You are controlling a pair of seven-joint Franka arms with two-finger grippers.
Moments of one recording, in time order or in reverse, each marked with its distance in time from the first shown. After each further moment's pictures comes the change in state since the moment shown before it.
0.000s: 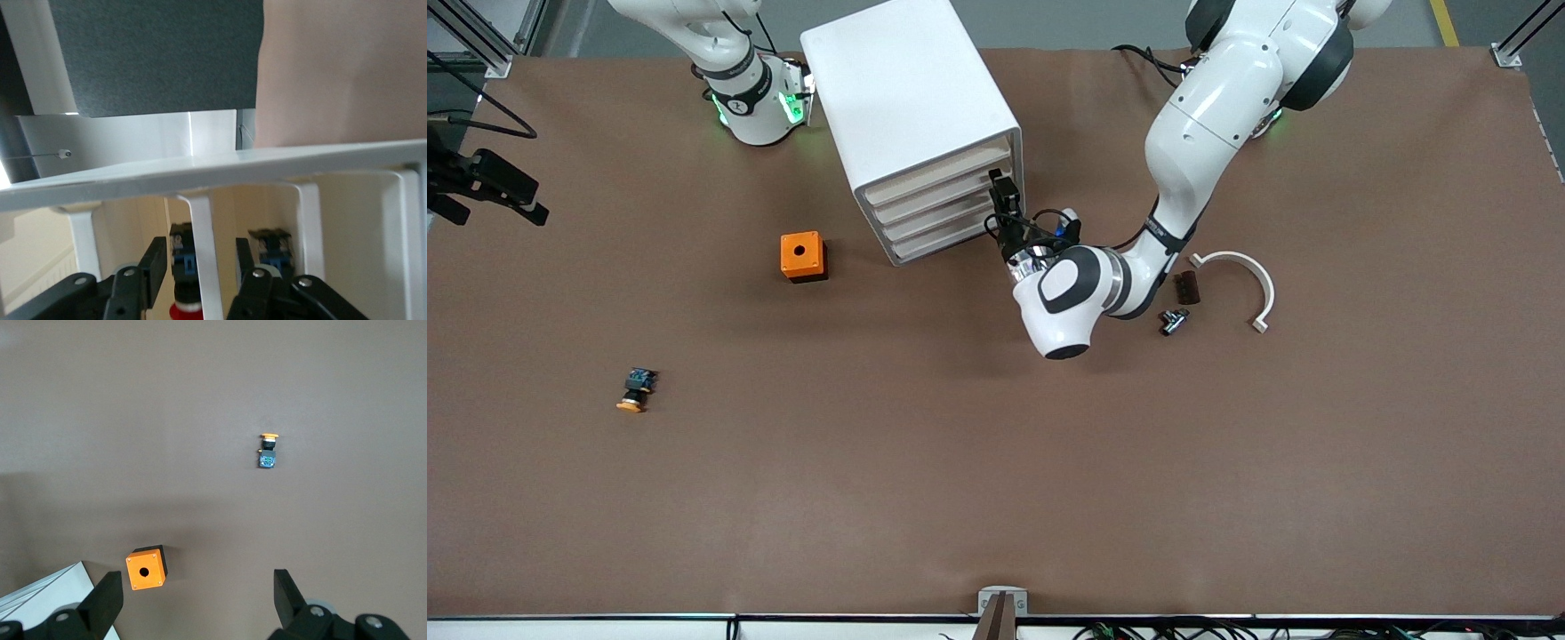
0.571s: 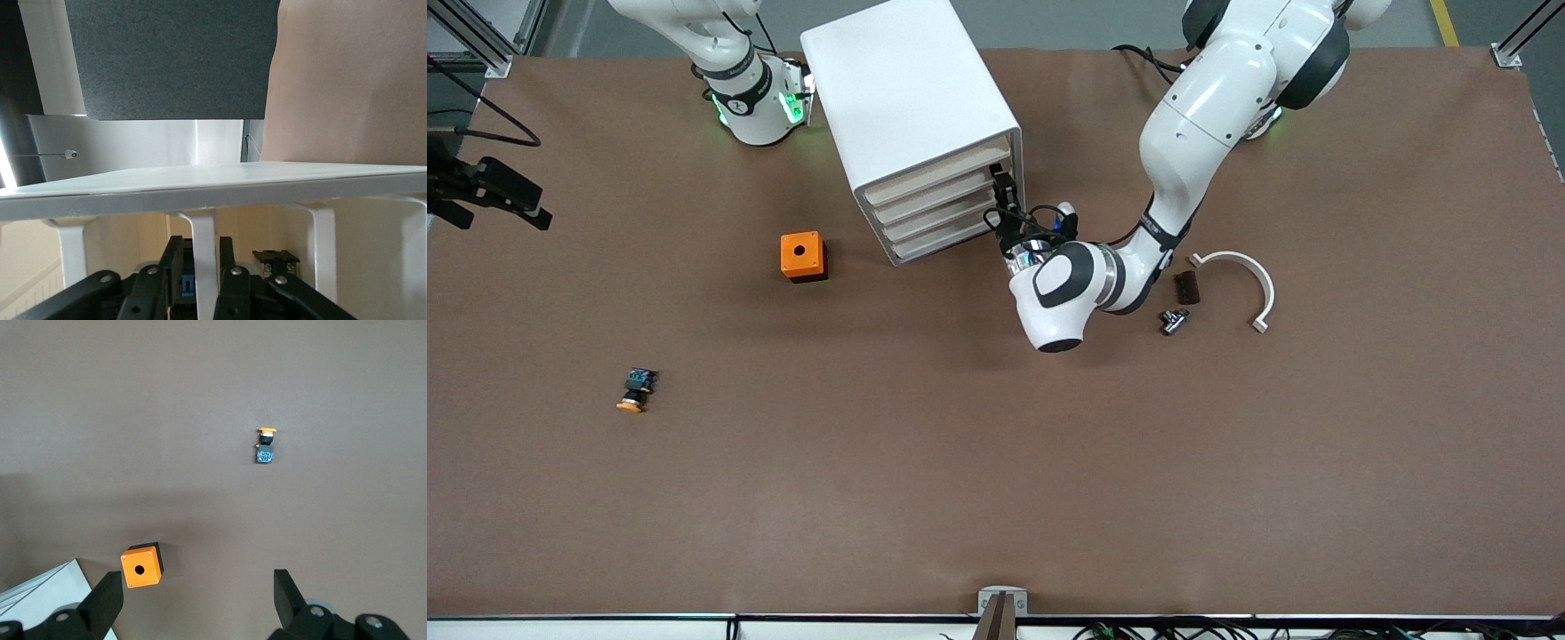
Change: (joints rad) left arm -0.012 0.000 0.000 -0.012 0.000 -0.009 -0.027; right arm -0.001 0.029 -0.002 -0.002 -0.009 -0.003 0.000
